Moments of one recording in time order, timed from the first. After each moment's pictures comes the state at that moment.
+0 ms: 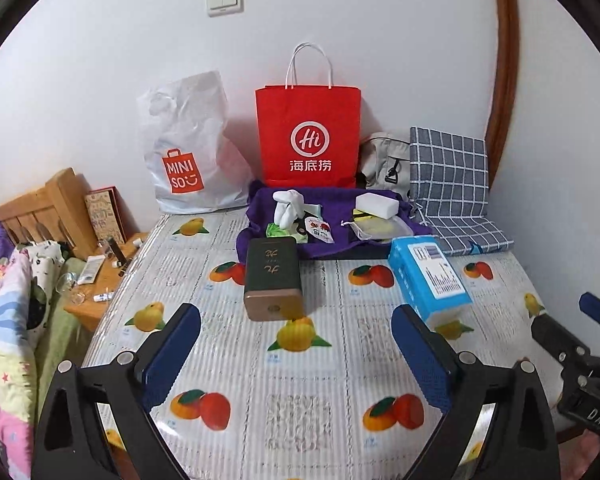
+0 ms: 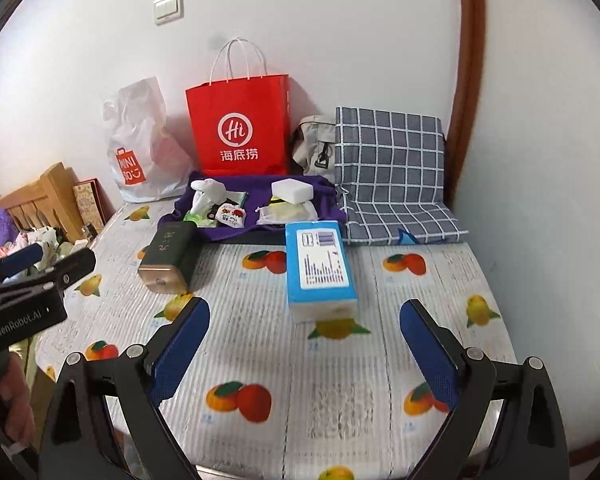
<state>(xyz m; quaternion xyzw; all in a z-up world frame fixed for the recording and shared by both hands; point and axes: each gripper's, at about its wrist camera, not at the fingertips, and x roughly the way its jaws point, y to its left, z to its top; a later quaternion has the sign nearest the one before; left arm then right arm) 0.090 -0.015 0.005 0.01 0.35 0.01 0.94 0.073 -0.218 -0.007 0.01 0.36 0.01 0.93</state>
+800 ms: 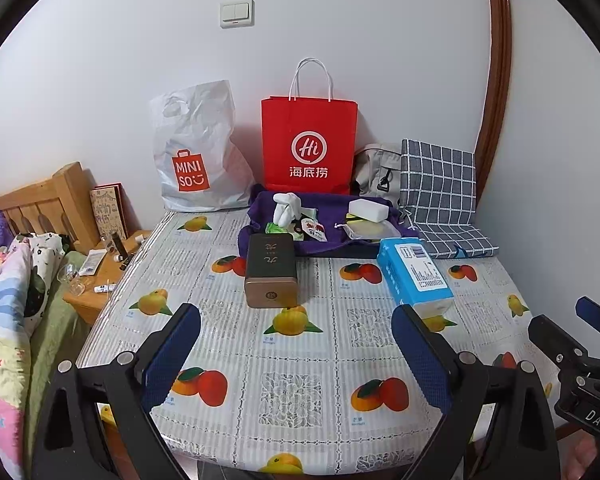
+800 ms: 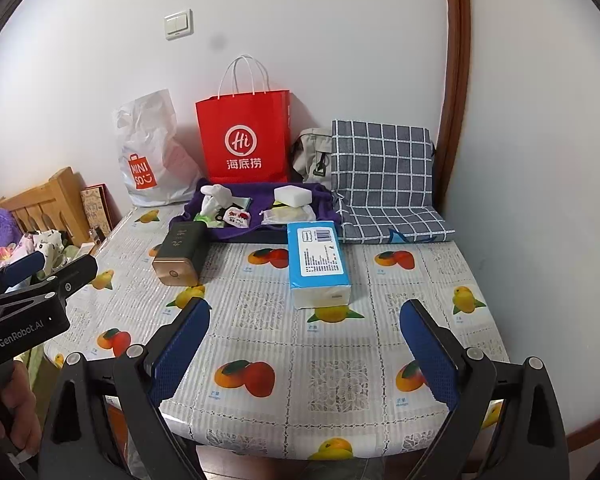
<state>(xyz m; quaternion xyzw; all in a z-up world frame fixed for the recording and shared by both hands) 0.047 -0.011 0.014 -0.02 0.33 0.01 0.94 0.029 -0.217 0.006 0.01 0.34 0.01 0.94</state>
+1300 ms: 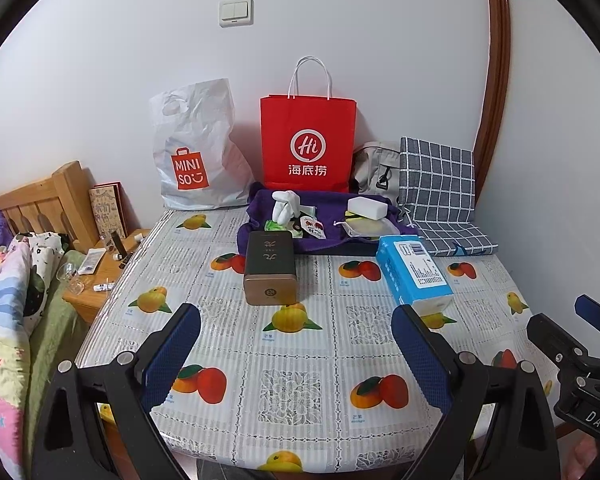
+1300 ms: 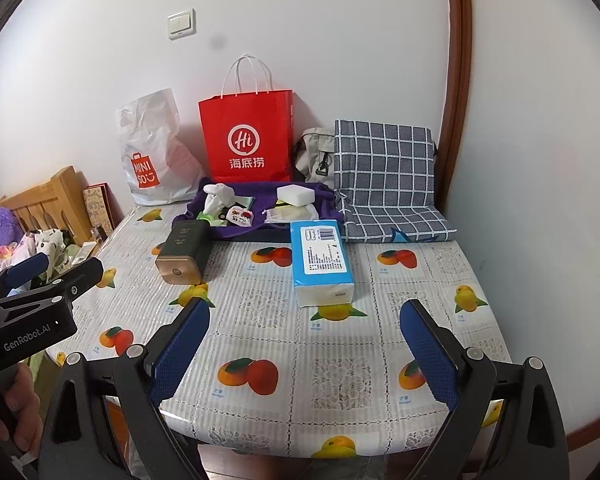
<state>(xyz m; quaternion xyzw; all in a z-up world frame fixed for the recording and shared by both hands) 0.044 -0.011 0.013 -0.02 0.33 0.01 0.94 0.026 -0.213 0.007 0.00 0.34 0.01 0.94</state>
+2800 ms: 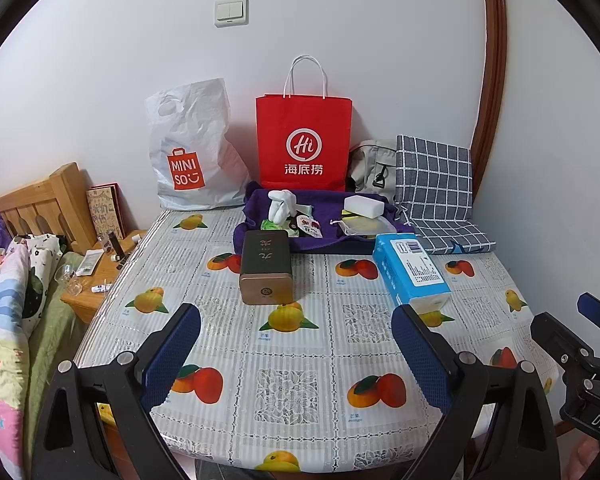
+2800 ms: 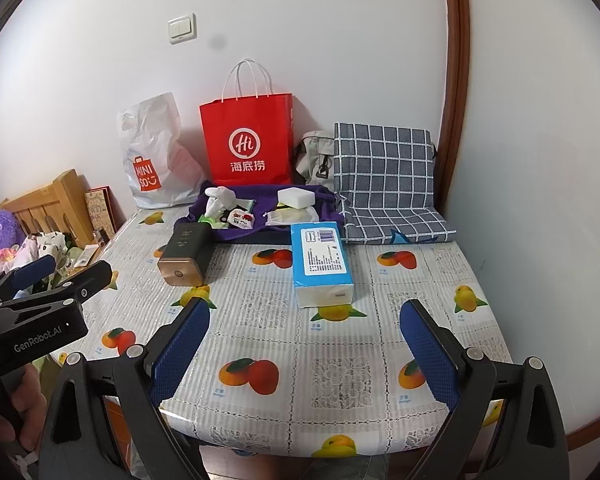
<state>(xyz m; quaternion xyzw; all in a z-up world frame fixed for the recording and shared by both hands) 0.043 -0.014 0.012 -0.02 0.34 0.01 0.94 0.023 -0.214 0.009 0.01 0.33 0.01 0.94</state>
